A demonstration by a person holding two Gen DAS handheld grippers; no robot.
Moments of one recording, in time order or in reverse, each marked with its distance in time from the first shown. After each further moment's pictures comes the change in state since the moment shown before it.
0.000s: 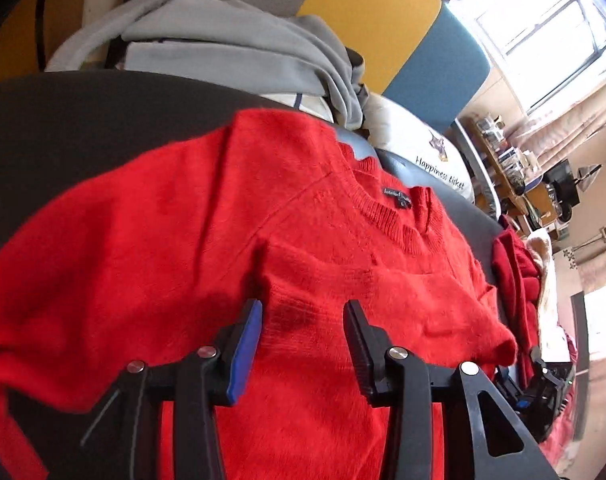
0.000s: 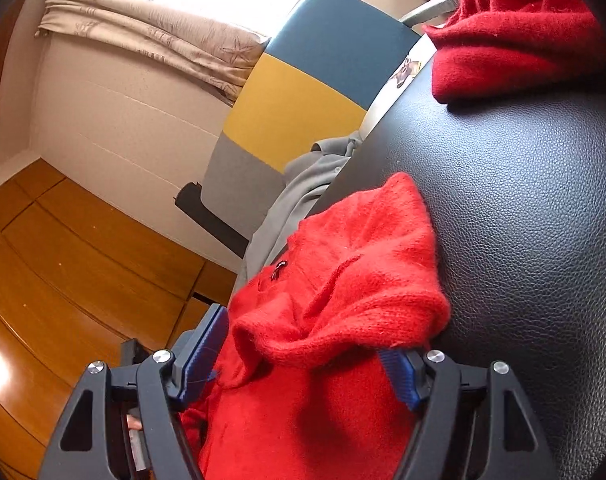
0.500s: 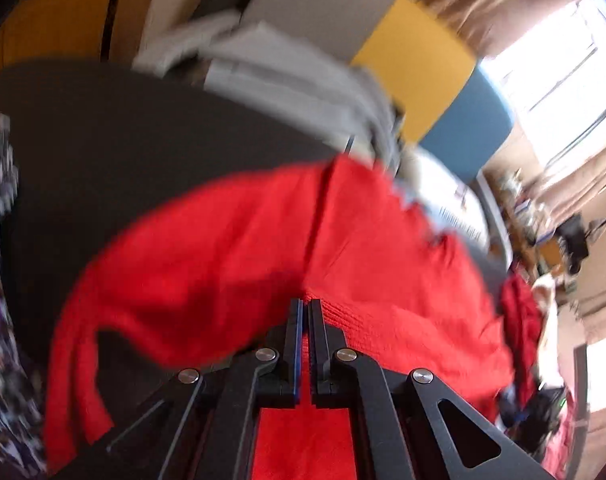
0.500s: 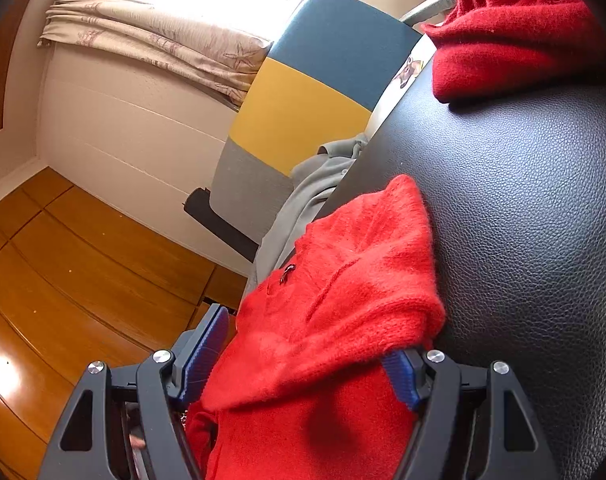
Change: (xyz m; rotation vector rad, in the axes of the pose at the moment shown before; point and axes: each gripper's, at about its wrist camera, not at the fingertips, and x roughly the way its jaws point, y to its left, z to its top) left arm -0.061 0.067 -0.046 -0.146 -0.109 0.070; right arm 0.001 -0.004 0.004 0.013 -0.006 0.034
